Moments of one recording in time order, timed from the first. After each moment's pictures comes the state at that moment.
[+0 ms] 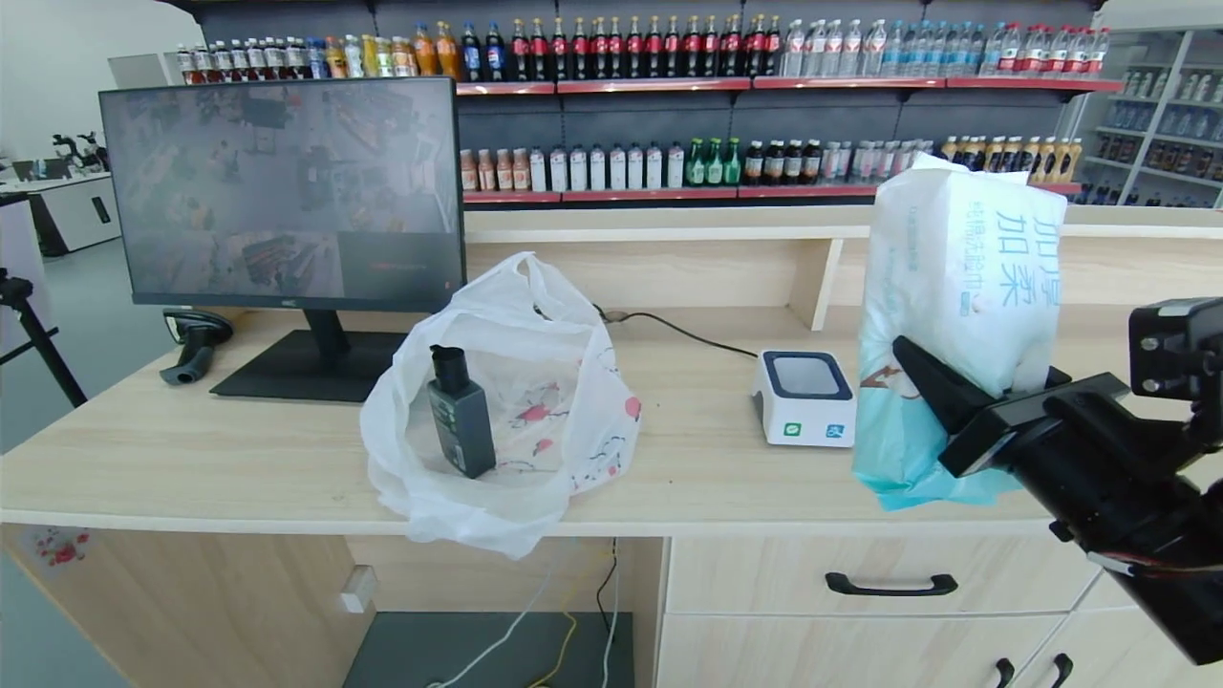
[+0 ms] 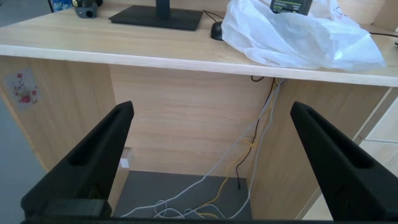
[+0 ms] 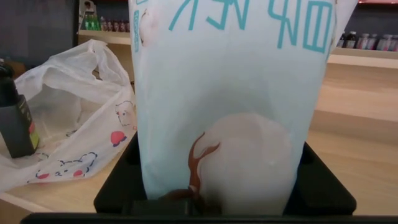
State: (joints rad) left arm 0.00 0.00 0.00 -0.01 0.00 0.00; right arm 0.45 1.57 -0.26 -1.57 -0.14 -0.09
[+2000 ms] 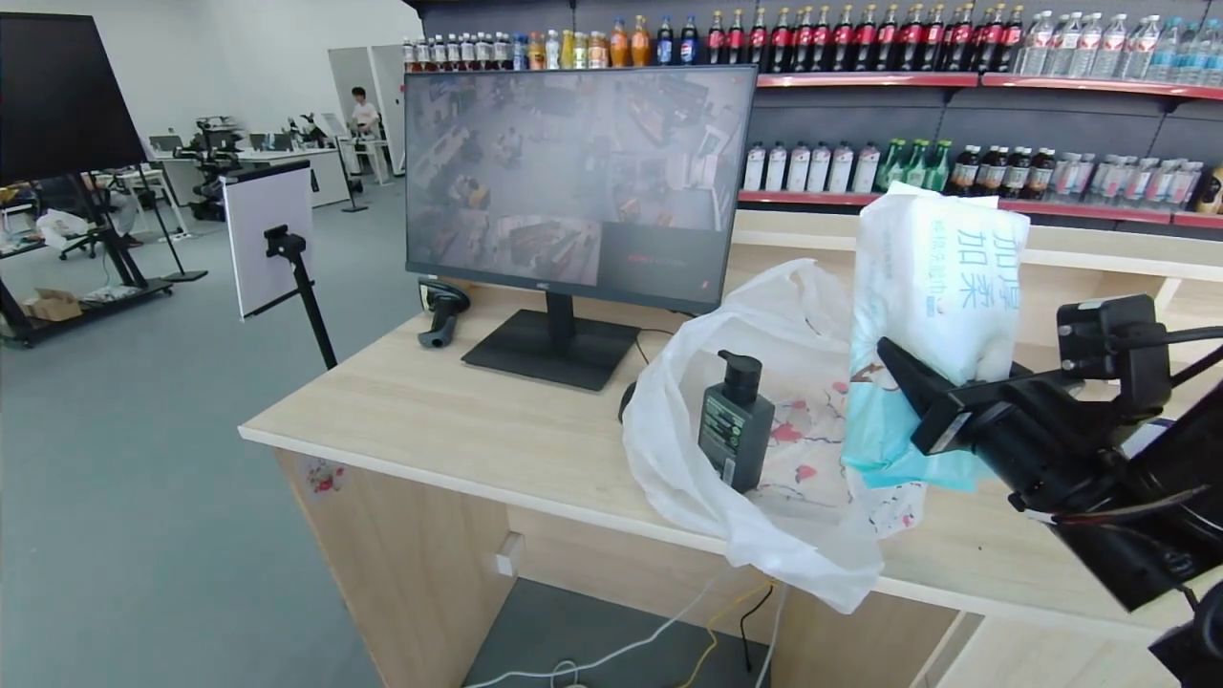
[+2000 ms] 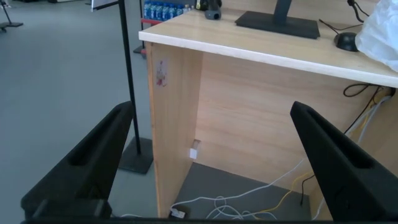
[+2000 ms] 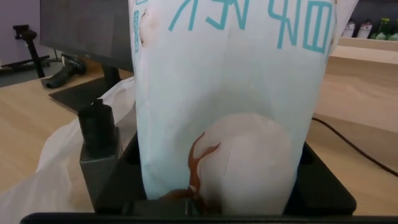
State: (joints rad) left arm 0.00 0.00 0.00 -0.01 0.00 0.00; right arm 0.36 1.70 -0.34 -1.57 -0.13 -0.08
